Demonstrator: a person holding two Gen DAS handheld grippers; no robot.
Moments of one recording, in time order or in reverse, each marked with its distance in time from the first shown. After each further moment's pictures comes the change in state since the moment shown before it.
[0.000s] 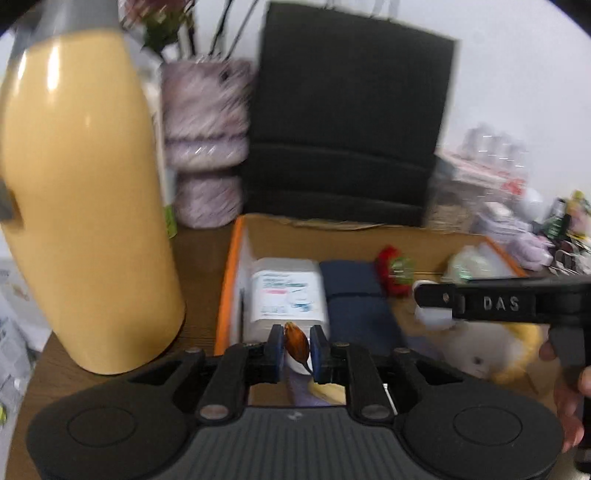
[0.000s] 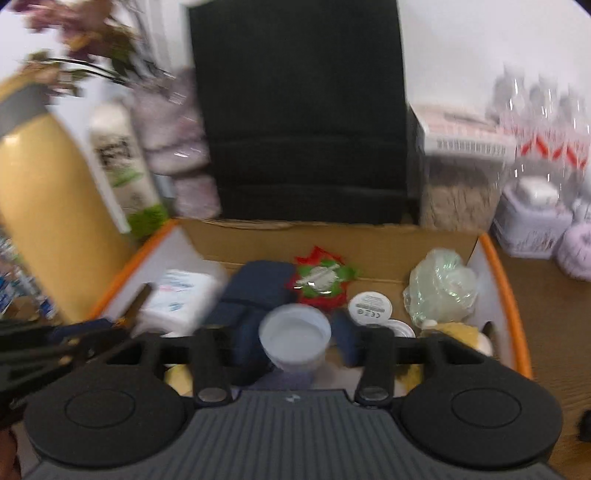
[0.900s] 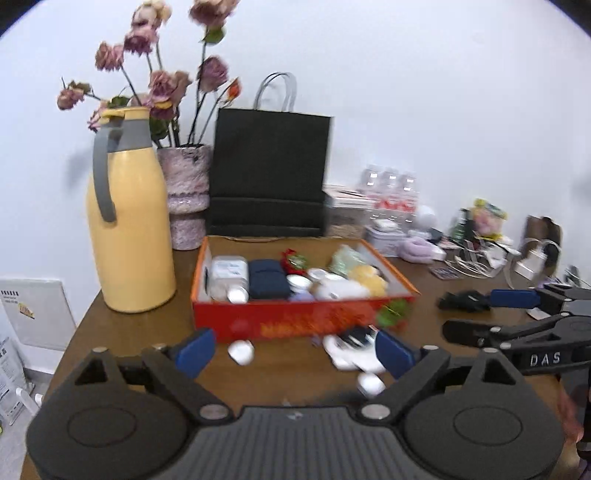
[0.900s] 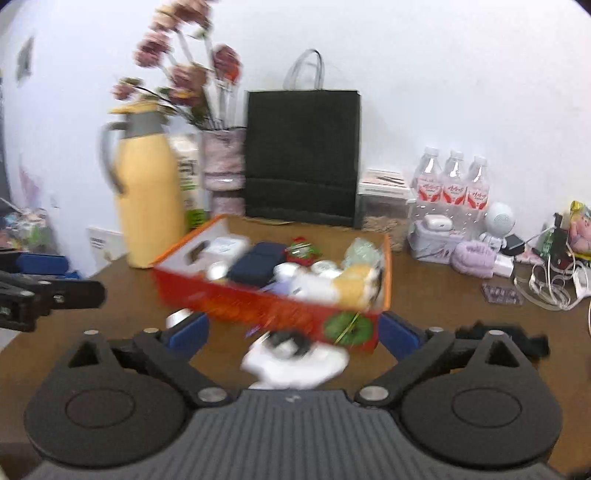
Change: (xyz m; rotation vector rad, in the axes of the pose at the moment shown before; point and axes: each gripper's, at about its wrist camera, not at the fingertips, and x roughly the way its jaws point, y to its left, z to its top) left arm -0.248 -0.052 -0.129 0.090 -0.199 -0.130; right arm -0.280 0.012 -0.165 -0.145 -0.242 0.007
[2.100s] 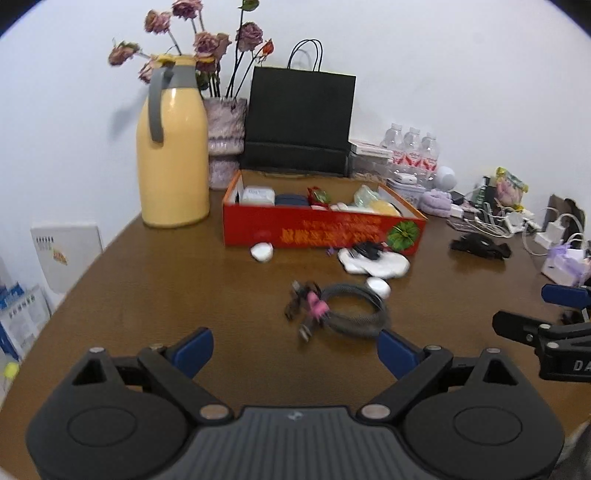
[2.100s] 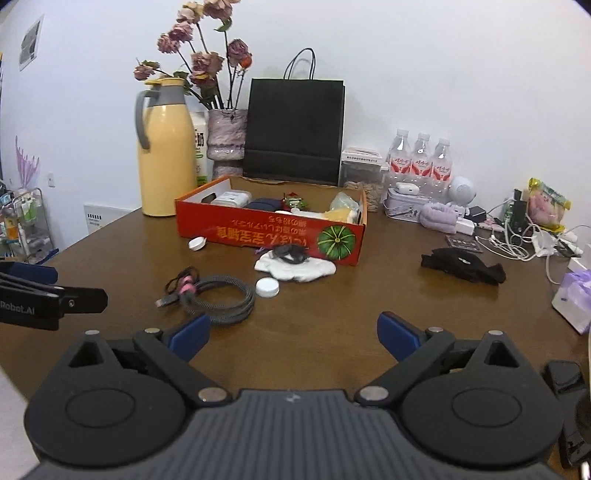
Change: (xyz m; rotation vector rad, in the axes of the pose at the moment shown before) left arm -0.031 -0.017 -0.083 -0.050 0.069 0.125; right arm -0.053 0.025 -0.080 -0.016 0.005 -0.095
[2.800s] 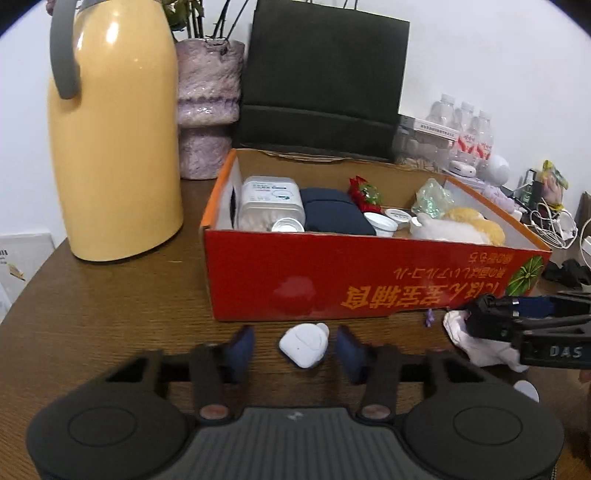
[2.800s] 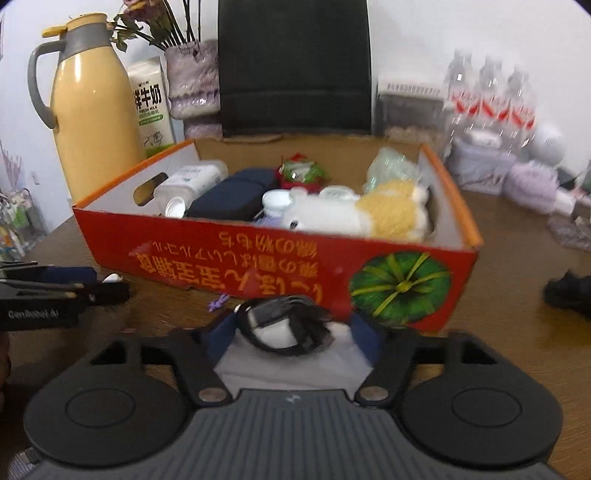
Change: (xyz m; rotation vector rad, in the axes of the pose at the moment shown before) left arm 0.223 0.058 0.070 0.011 0.079 -0.061; right arm 0.247 -0.014 0.047 0.081 0.148 0.106
